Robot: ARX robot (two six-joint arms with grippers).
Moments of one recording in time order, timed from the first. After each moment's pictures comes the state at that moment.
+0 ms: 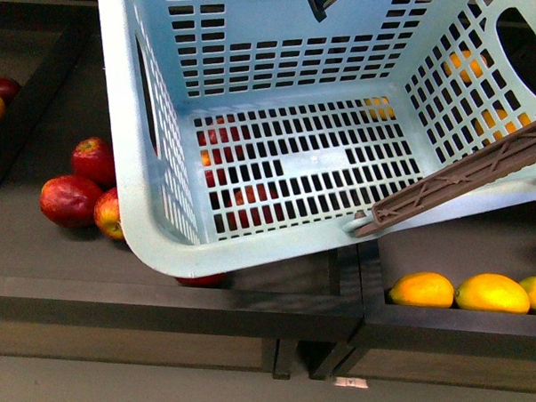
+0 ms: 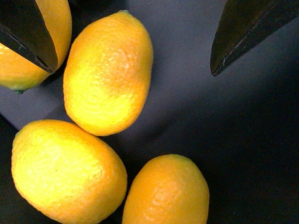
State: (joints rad) left arm -0.74 1.84 1.32 0.04 0.08 -0.95; right arm -0.50 2.60 1.59 0.07 0.03 0.15
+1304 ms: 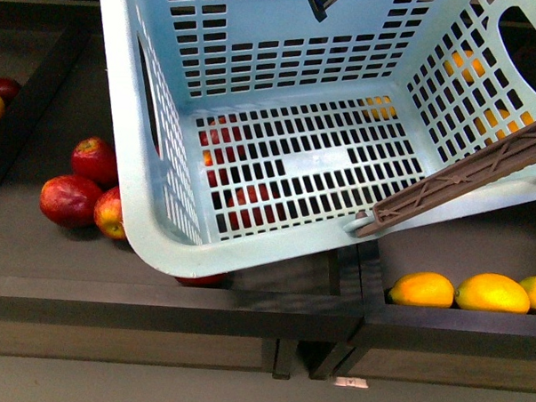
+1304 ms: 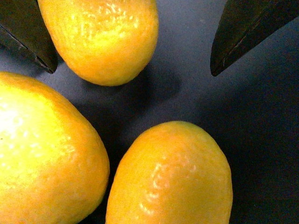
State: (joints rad) left arm -0.74 1.84 1.32 0.04 0.08 -0.95; right arm -0.49 2.78 1.91 -0.13 0.03 0.20
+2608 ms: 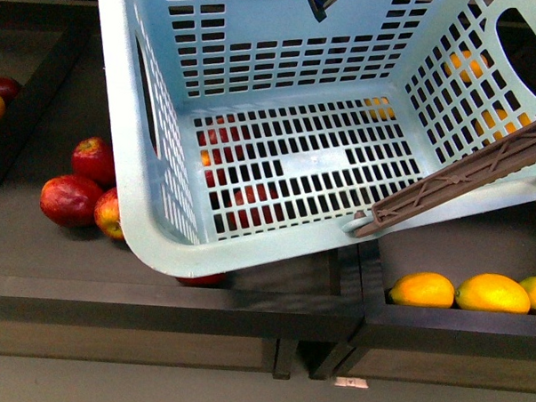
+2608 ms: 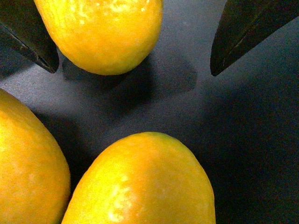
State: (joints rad) left arm -0.74 1.84 1.32 0.04 0.08 -0.95; right arm -0.48 2.84 2.00 -0.23 0.00 0.21
